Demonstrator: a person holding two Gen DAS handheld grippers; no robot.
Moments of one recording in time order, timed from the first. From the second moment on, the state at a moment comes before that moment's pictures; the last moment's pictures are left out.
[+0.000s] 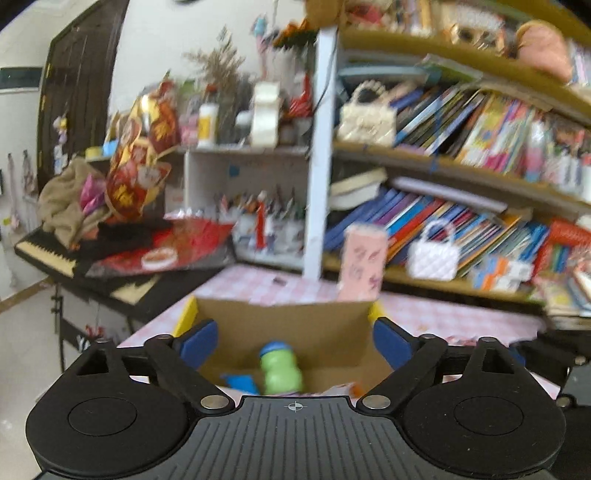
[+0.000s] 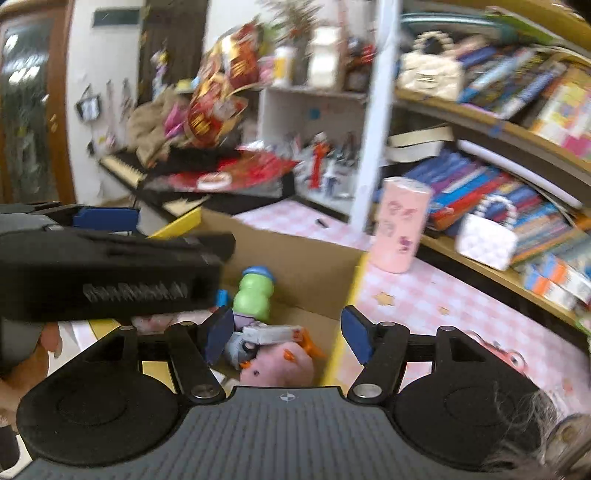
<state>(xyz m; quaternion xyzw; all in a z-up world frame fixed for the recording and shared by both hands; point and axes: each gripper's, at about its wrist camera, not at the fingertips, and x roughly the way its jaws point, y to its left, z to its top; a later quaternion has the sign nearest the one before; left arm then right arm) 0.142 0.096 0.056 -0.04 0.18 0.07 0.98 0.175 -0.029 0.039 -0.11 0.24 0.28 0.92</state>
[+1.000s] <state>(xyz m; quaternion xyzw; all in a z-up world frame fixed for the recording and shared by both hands) 0.012 0.017 0.009 0.01 0.26 0.00 0.97 0.000 -0.139 -0.007 0.01 0.30 -0.07 0.95</state>
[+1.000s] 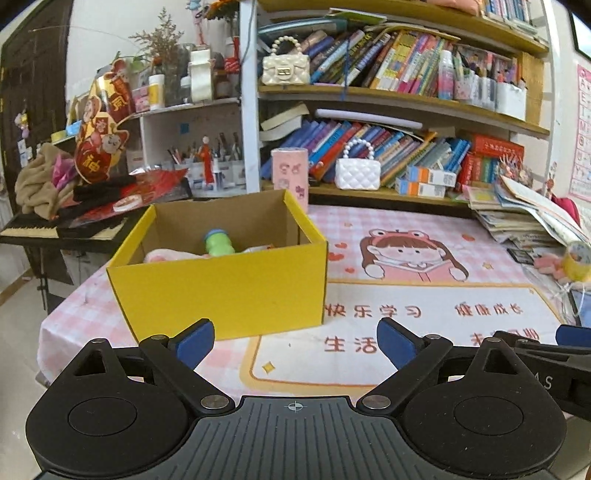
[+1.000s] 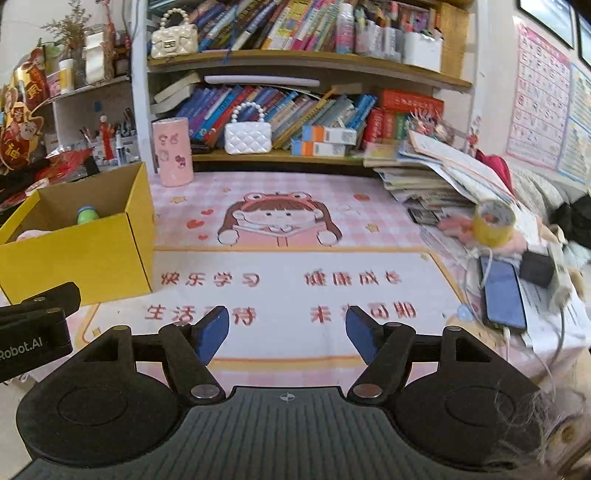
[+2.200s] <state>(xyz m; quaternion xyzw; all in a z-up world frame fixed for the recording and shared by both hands) 0.008 0.004 0.000 0.04 0.28 0.00 0.96 -0.015 -0.142 -0.013 0.02 0.30 -0.11 0.95</state>
